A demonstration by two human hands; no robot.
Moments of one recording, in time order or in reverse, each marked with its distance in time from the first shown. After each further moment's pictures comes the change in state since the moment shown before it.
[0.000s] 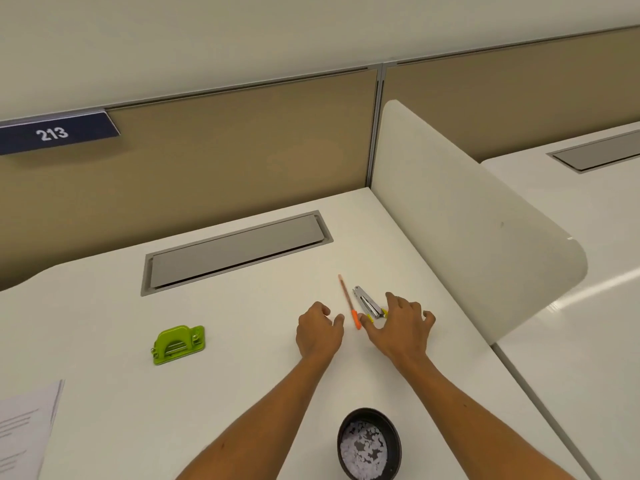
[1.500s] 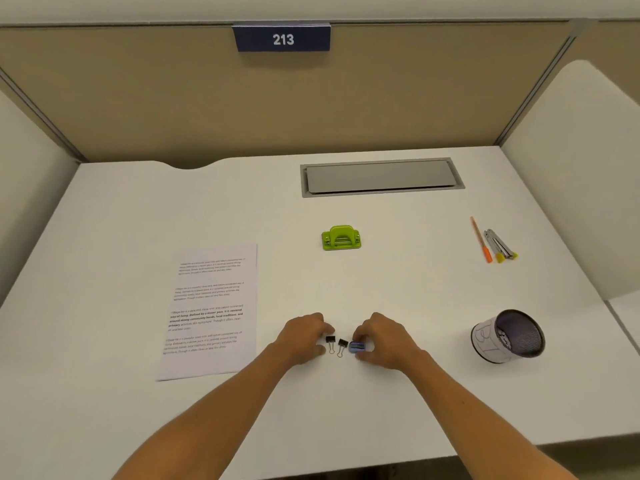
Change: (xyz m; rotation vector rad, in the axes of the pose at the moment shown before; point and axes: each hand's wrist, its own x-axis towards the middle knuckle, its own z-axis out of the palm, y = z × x) left_hand -0.110 -0.317 -0.262 0.528 -0.511 0.391; right_hand -0.268 -0.235 0.017 0.040 -0.655 -0.714
